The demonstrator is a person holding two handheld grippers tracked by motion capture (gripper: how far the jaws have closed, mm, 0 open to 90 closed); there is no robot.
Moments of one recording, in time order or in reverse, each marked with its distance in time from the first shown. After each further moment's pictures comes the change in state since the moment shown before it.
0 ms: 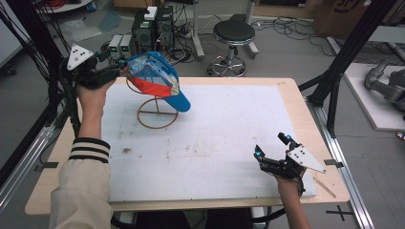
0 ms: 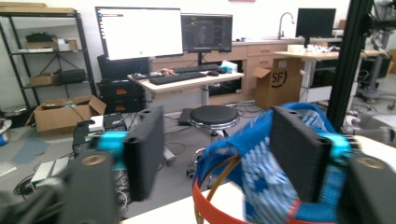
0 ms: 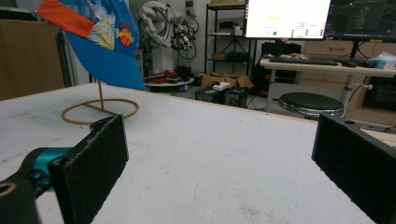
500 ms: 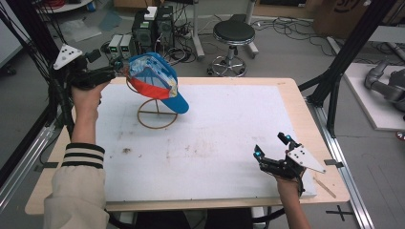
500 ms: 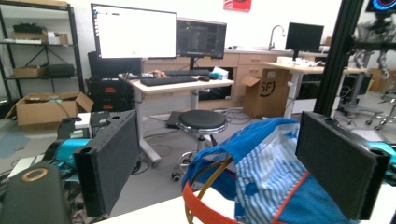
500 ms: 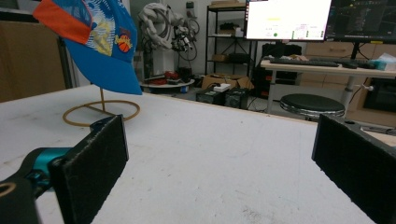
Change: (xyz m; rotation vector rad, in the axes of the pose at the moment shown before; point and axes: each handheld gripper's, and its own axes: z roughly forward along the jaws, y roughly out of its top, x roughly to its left) left arm 0.004 0.009 -0.017 -0.021 -0.044 -0.076; right arm 0.001 0.001 0.000 -0.009 -0.001 0.003
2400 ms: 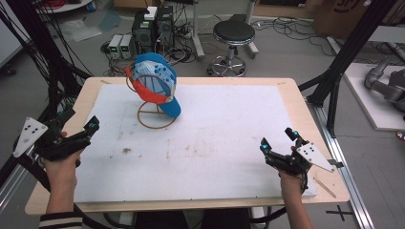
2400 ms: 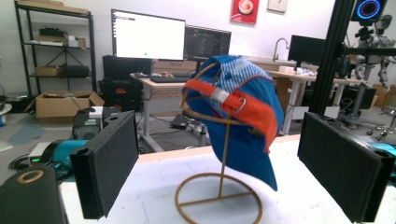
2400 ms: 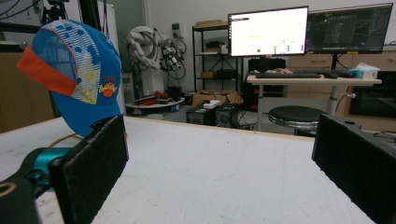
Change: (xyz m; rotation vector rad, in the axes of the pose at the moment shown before) left arm -0.032 -0.077 -0.158 -0.060 0.053 -0.035; right arm -0.010 0.013 -0.002 -0.074 -0.054 0.059
